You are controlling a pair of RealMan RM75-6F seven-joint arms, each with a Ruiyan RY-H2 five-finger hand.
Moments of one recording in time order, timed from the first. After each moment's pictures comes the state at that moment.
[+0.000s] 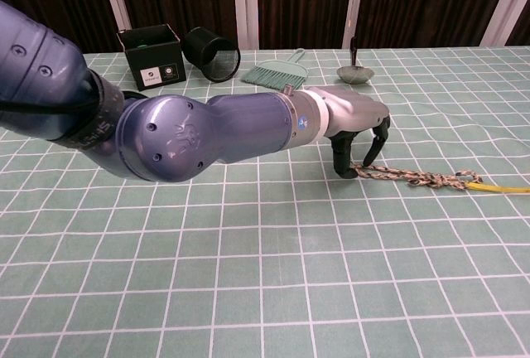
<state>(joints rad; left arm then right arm) -1.41 -2.01 -0.29 -0.90 0.90 0.57 0.49 0.09 -1.07 0.12 -1.70 -1.30 1.32 0.22</state>
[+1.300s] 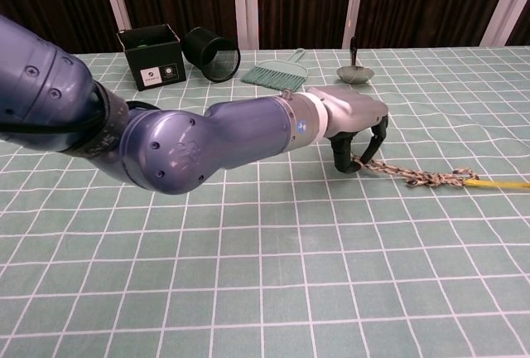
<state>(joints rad) -1.40 -2.03 -0.28 -0.85 0.99 0.61 0.42 0.09 -1.07 0.12 -1.70 -1.30 1.32 0.23</state>
